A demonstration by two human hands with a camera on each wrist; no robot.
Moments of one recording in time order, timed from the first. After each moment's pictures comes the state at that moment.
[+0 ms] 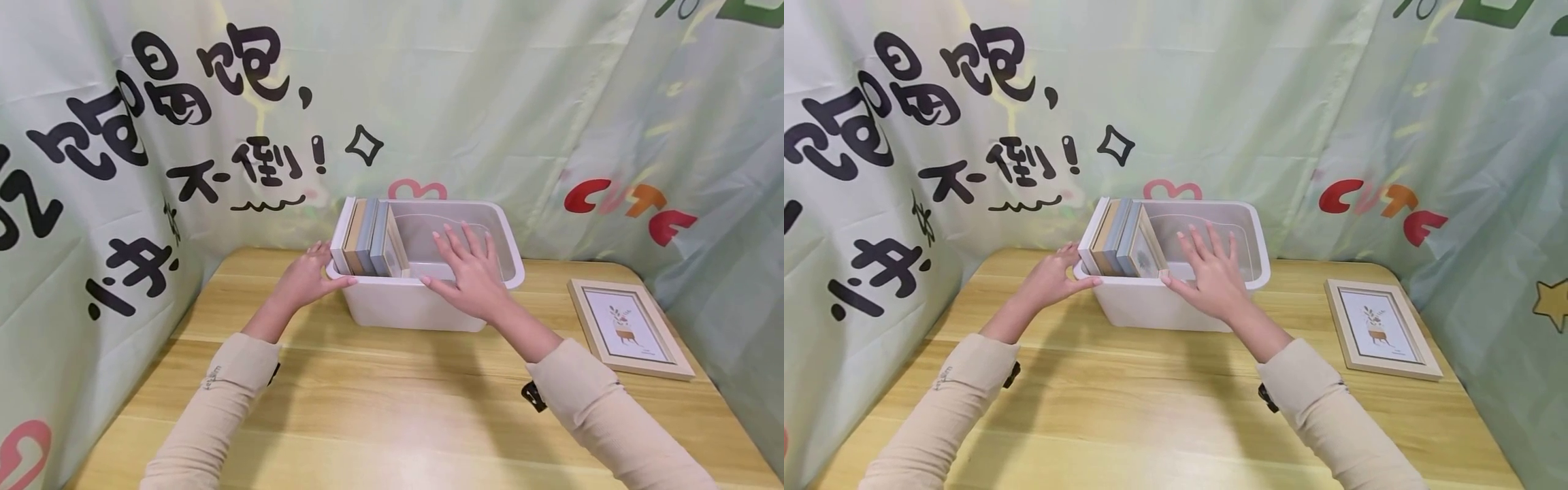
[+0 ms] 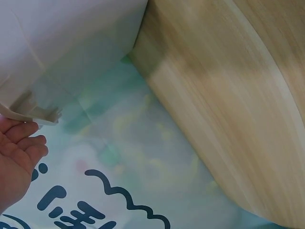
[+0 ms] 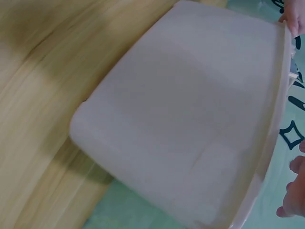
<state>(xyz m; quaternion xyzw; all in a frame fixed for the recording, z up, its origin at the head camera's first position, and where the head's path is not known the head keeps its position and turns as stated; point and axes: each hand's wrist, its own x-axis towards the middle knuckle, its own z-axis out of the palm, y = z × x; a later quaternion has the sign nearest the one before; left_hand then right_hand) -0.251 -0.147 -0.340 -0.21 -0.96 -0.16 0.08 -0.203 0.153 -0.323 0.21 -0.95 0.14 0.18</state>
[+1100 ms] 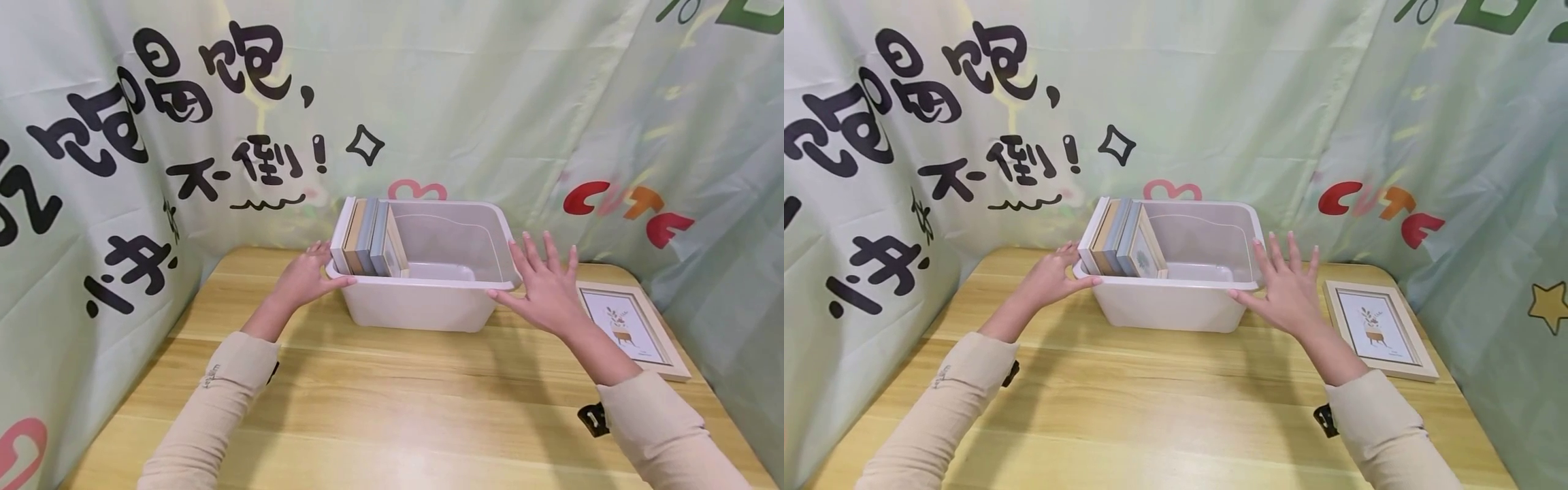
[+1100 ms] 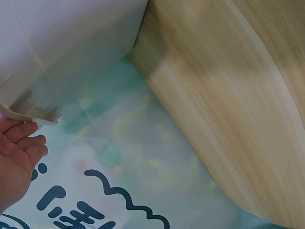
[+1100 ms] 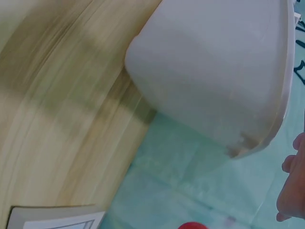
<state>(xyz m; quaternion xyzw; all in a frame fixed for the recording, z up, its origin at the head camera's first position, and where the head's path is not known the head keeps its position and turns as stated) -0.252 -0.150 -0.340 -0.21 -0.96 -0.15 0.08 -0.178 0.238 -0.329 0.12 -0.98 0.10 0.14</state>
